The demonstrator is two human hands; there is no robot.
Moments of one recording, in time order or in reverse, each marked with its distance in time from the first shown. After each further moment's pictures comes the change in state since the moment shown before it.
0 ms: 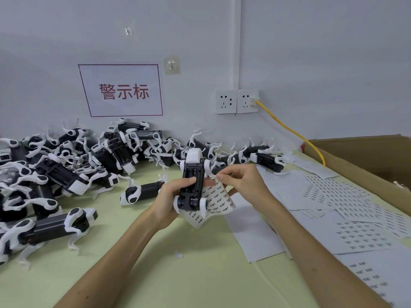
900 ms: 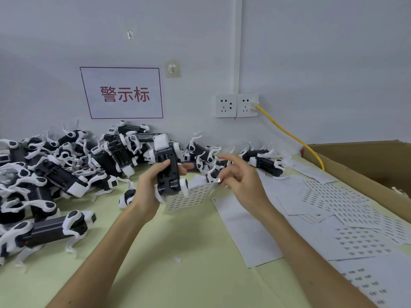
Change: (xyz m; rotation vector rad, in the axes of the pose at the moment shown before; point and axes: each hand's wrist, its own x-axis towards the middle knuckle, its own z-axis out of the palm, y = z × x) left_hand 0.001 0.023 -0.023 -0.043 0.085 0.271; right_hand 0.000 0.000 0.006 -0.093 0.104 -0.198
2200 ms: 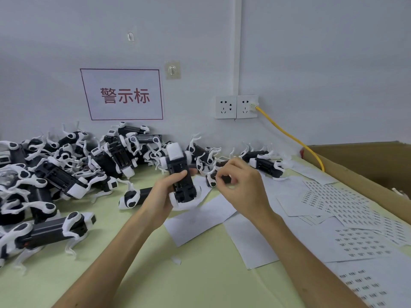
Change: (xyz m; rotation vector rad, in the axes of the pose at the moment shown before) left_hand -0.004 -0.011 0.018 0.016 0.059 -0.118; right_hand -0.005 -0.003 0.005 -0.494 0.186 -0.401
